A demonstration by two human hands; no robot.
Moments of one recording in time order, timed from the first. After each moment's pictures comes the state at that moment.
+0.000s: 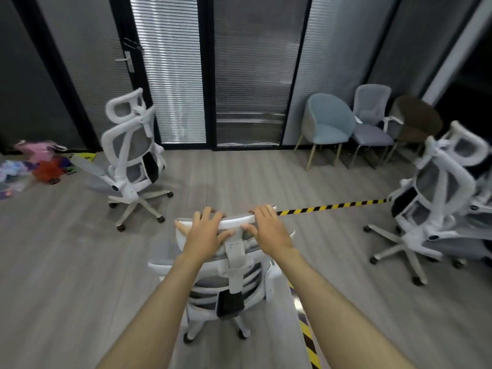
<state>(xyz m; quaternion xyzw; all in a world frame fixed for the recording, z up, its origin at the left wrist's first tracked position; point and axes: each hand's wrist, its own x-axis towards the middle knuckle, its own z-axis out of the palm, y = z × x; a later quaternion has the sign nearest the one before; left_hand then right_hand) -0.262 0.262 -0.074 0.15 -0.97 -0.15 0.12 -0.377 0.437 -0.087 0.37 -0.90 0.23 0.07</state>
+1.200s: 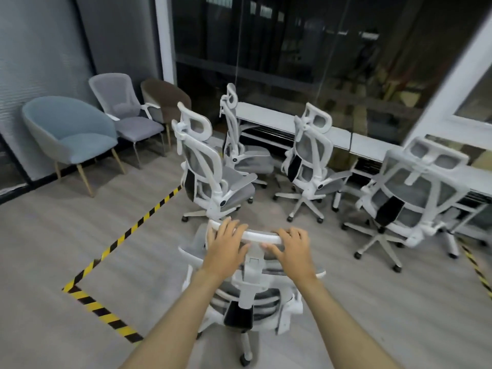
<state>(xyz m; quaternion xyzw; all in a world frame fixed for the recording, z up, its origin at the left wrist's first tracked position) -0.564 0.859 -0.082 -0.39 -0.90 -0.21 0.05 -0.461 1.056 -0.104 -0.20 -0.95 0.12 0.23</state>
